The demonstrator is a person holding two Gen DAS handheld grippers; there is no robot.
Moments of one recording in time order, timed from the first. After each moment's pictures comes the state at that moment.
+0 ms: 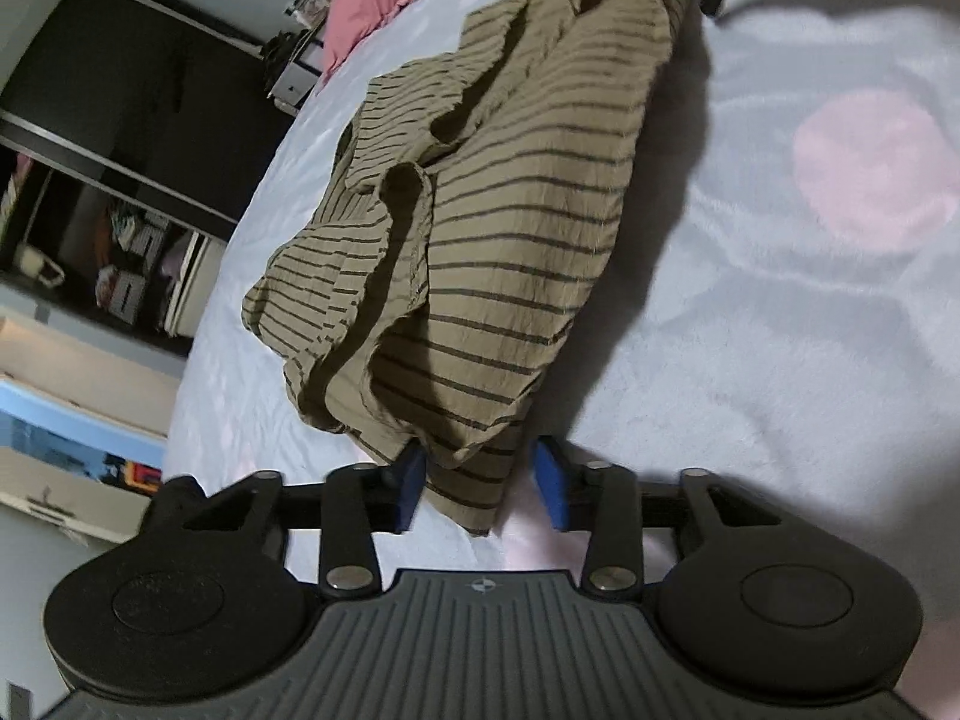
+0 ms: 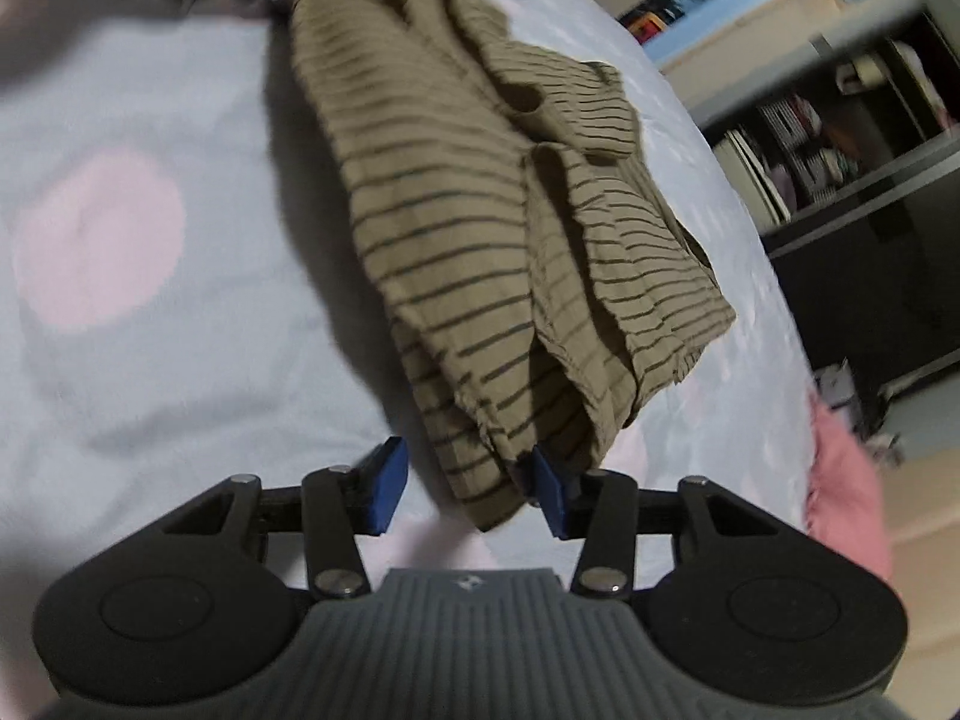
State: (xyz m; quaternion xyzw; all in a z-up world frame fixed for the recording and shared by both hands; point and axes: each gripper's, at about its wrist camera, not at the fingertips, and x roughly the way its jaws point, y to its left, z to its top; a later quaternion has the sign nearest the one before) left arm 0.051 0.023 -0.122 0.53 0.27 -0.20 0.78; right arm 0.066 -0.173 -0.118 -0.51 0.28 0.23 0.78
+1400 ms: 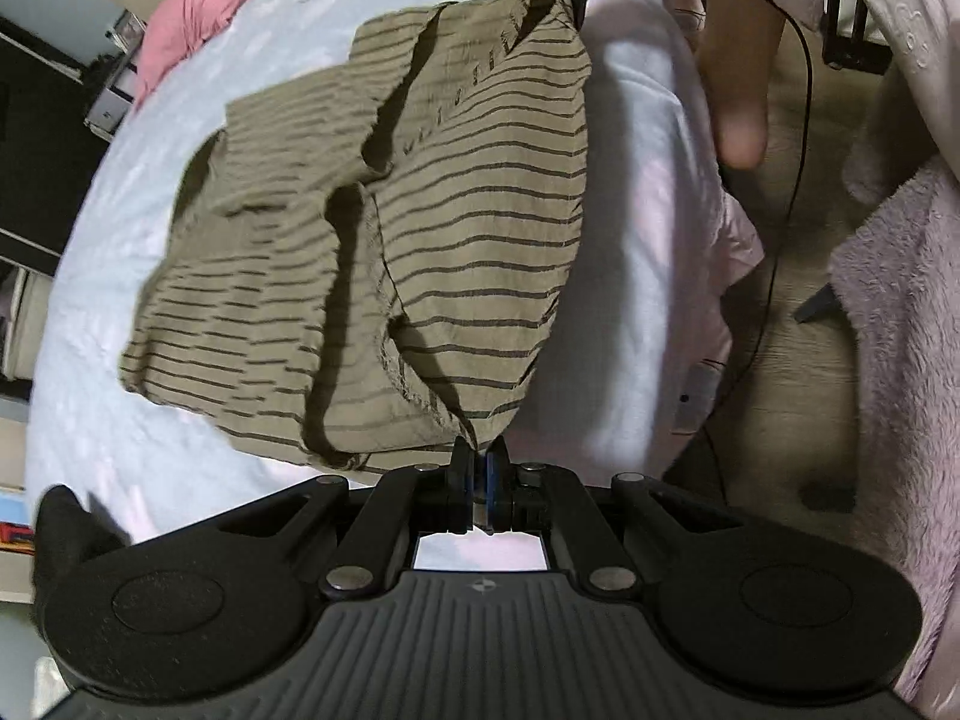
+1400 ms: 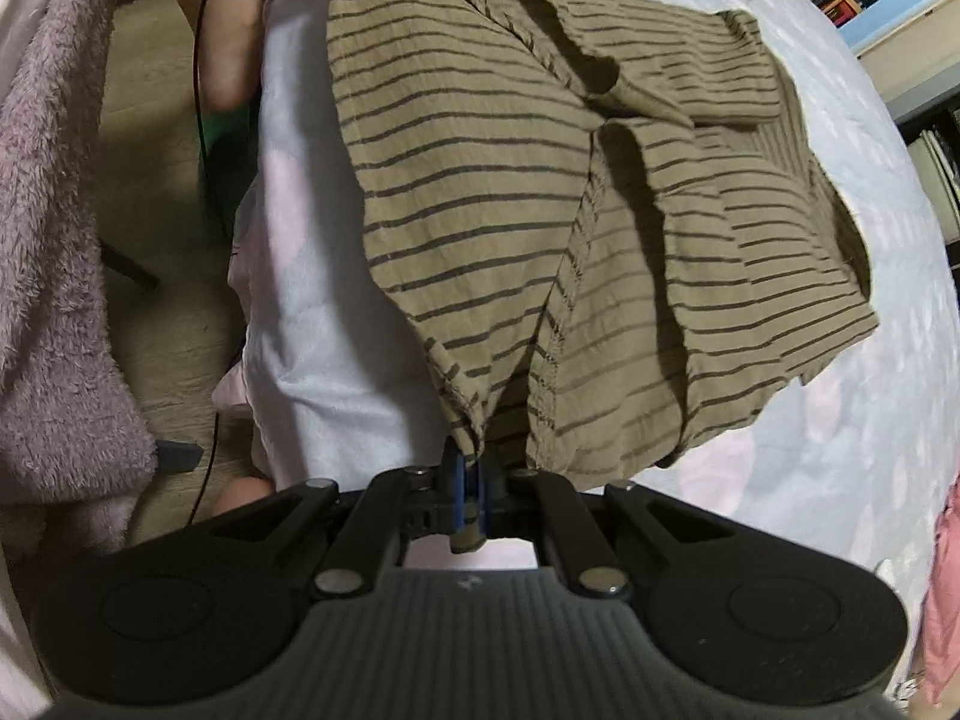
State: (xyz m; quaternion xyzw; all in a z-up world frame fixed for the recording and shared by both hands) left arm -0.047 0.042 -0.077 0.51 0.37 -0.37 0.69; right arm -0.044 -0.163 -0.075 -0.47 0.42 0.38 0.68
